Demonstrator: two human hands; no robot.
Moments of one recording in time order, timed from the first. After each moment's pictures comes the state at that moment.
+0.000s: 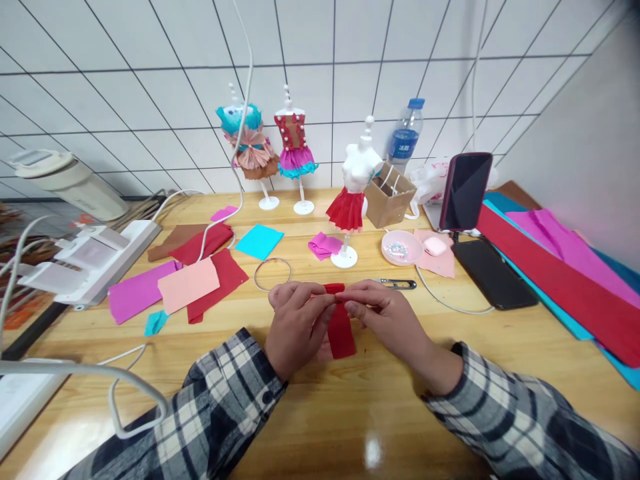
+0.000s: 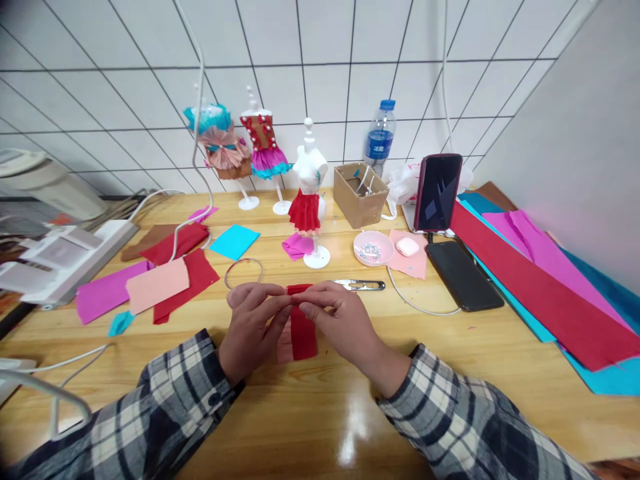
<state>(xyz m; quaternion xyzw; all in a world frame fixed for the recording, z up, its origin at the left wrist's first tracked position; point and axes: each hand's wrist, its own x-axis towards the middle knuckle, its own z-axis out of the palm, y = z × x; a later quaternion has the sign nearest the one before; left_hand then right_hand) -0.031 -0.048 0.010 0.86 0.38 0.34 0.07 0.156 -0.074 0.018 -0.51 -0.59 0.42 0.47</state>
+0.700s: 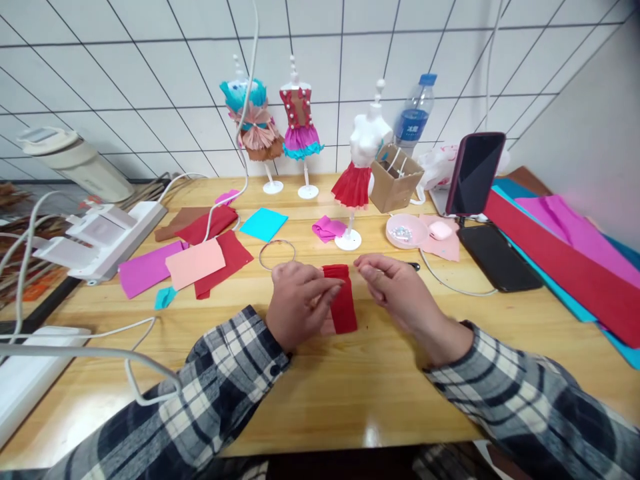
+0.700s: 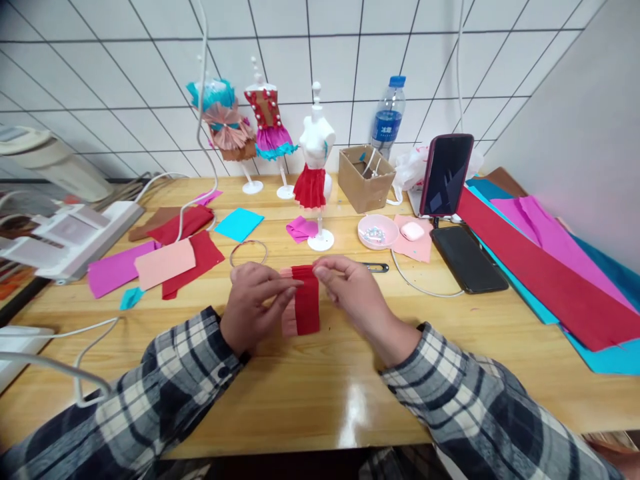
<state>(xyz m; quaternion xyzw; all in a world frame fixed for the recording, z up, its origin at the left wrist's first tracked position) -0.038 -0.049 0.015 0.87 0.37 0.34 0.05 0.160 -0.073 0.018 -0.51 -0.42 0.55 0.51</state>
